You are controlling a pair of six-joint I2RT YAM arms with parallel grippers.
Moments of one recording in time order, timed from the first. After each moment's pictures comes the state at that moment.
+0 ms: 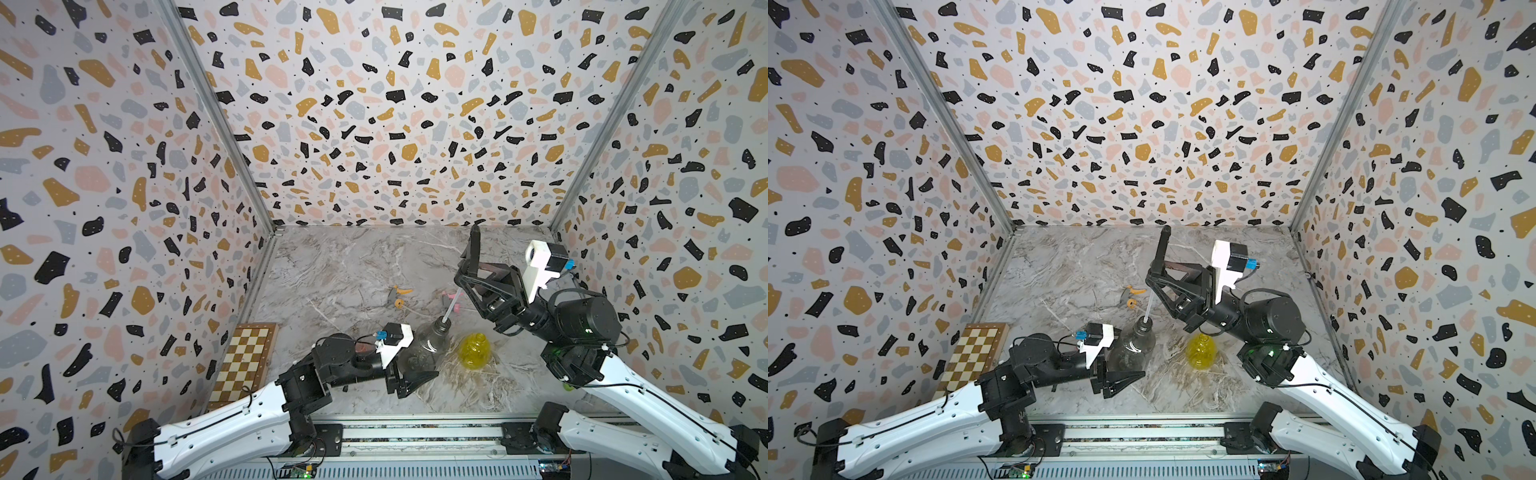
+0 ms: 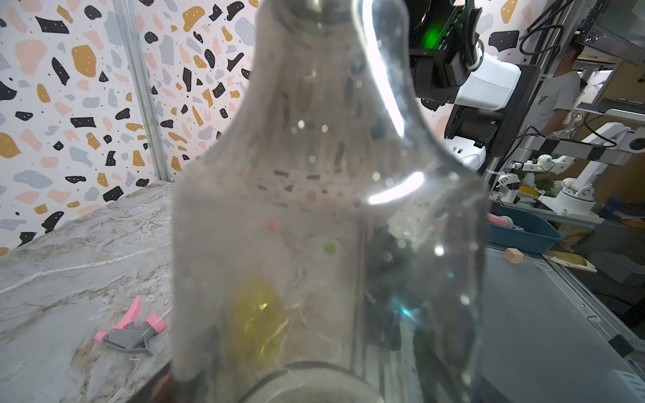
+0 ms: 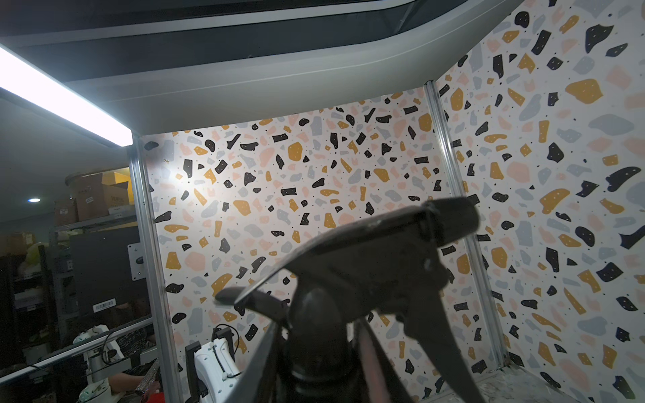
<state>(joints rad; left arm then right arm) -1.06 0.74 0.54 0.18 0.35 -0.11 0.89 0.88 0.94 0.55 -0.39 0.49</state>
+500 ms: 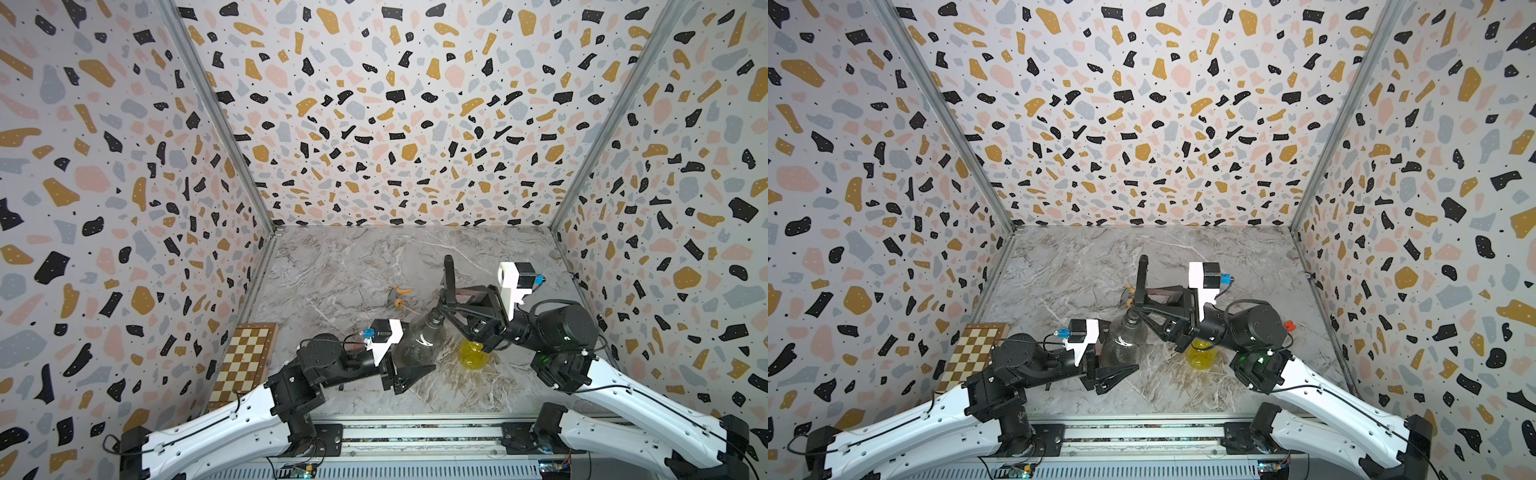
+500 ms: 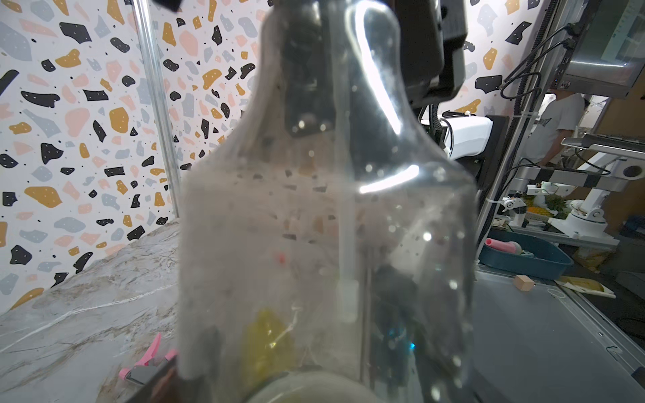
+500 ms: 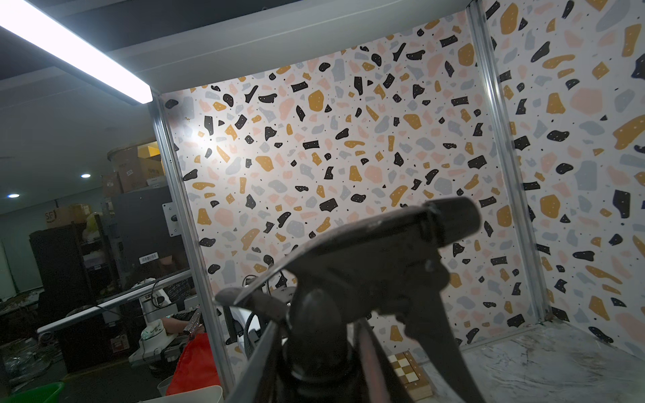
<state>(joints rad) -1.06 0.70 0.59 0.18 0.30 -0.11 0.96 0.88 0.82 0.54 -0.47 0.49</state>
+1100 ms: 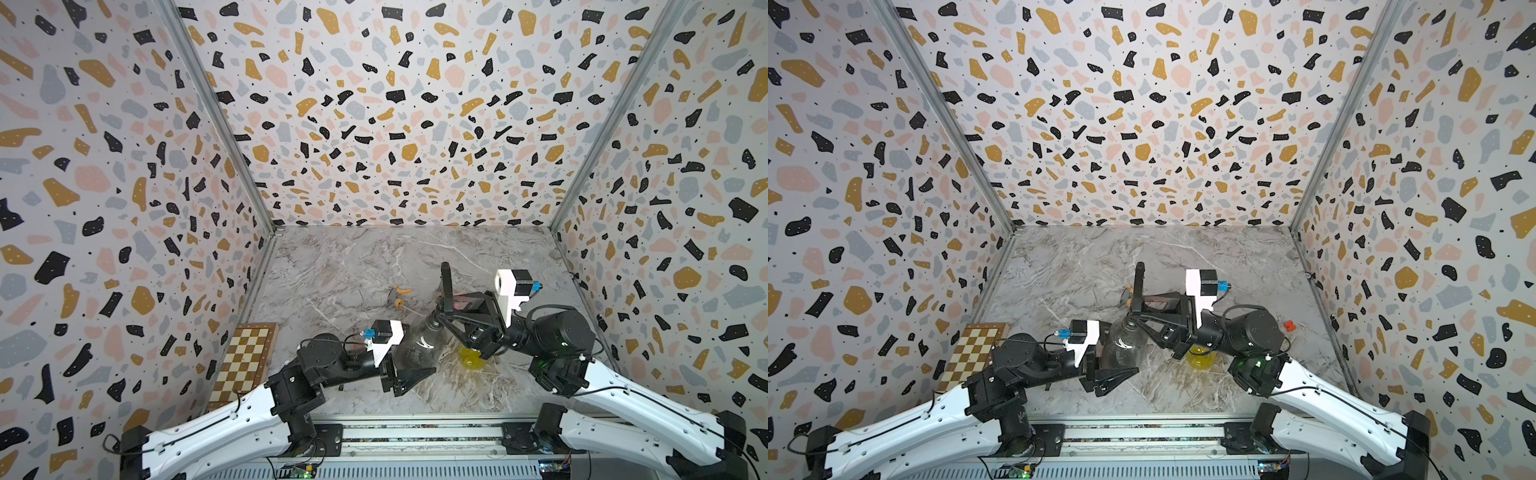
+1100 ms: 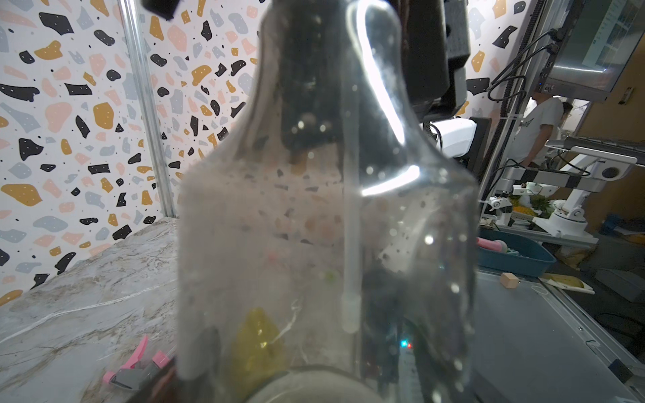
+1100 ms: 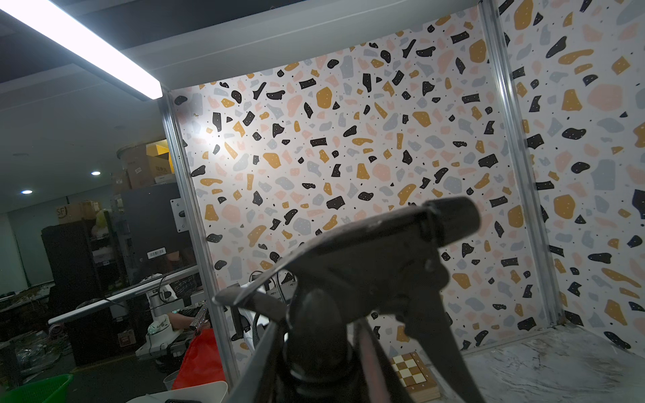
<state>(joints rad) -1.06 0.70 0.59 0.18 0.33 -0.12 1.01 0.88 0.80 0.59 -0.44 0.47</state>
